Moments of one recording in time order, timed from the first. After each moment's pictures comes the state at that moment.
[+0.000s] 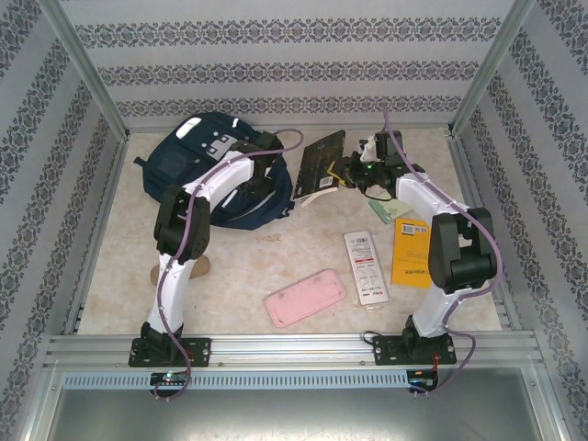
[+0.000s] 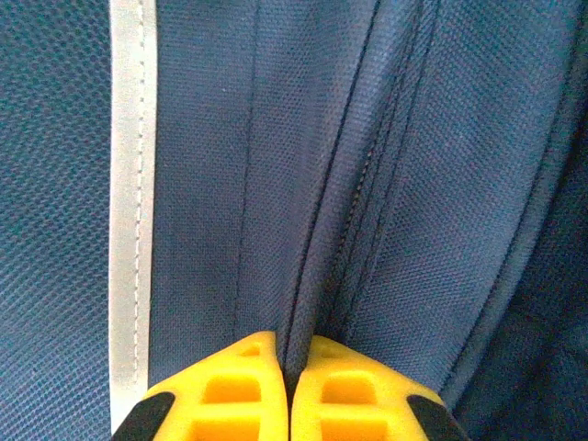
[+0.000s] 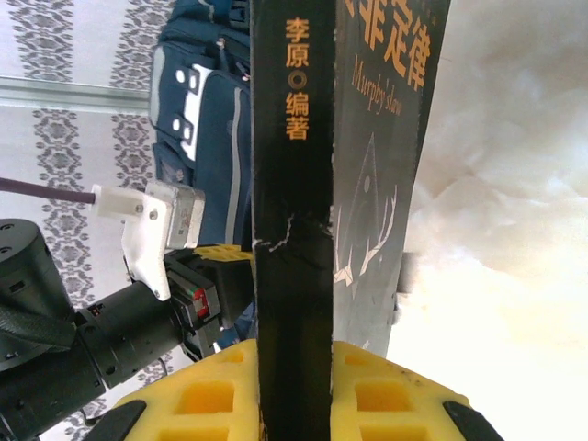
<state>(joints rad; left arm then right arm) -0.42 2.22 1.94 -1.04 -0.25 -0.11 0.16 1.76 1.25 -0.20 -0.72 0.87</state>
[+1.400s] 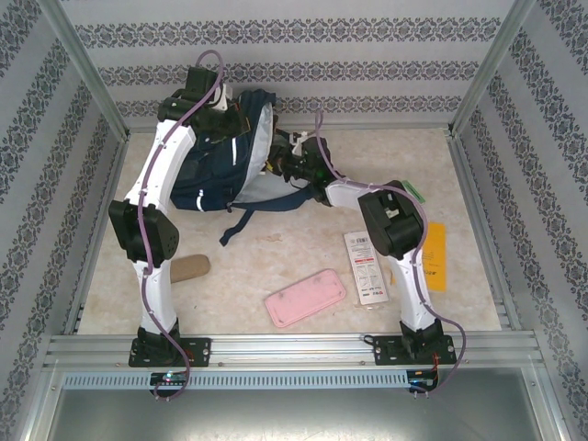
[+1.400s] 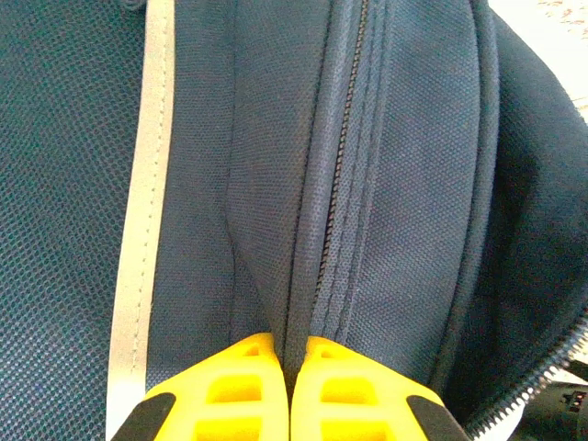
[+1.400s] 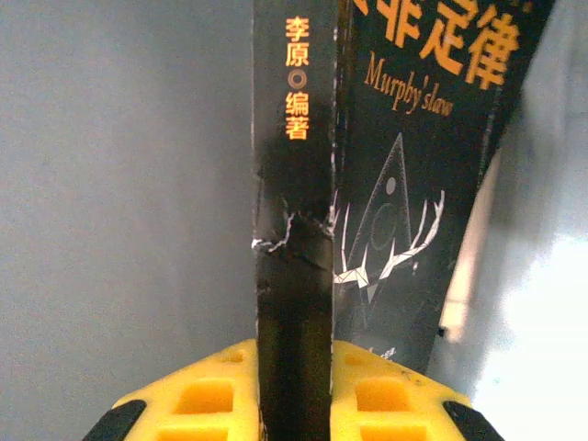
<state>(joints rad) -0.17 2.07 2.25 -0.99 0.38 -0.53 0.49 2.30 1.56 0.66 -0.60 1.43</state>
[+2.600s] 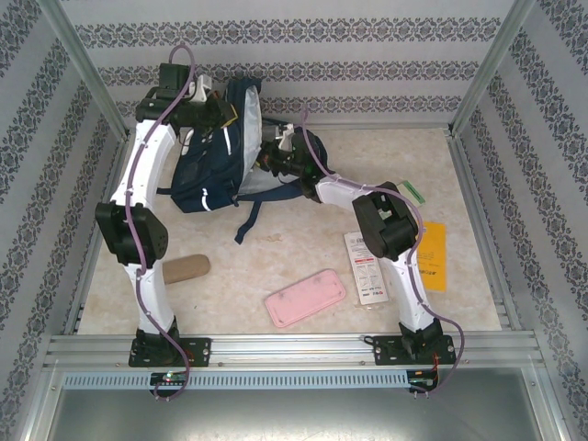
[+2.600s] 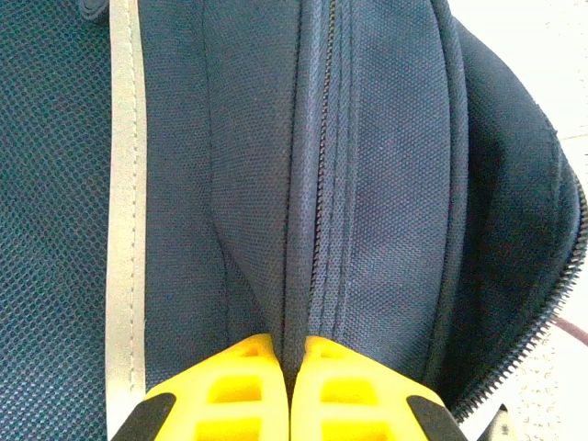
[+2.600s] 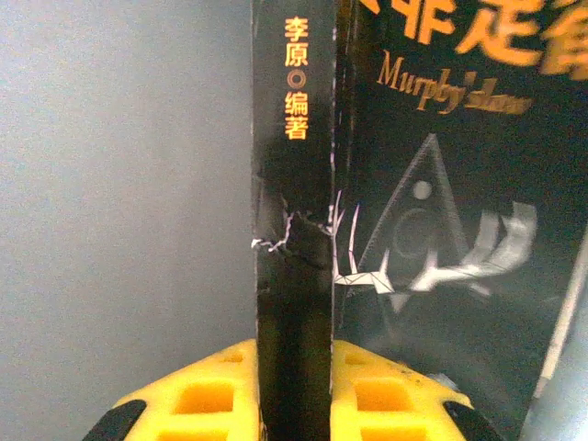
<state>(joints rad) -0.05 2.02 2.18 -0.86 0.59 -0.64 0.54 2.31 1.68 0.58 -0.59 1.30</state>
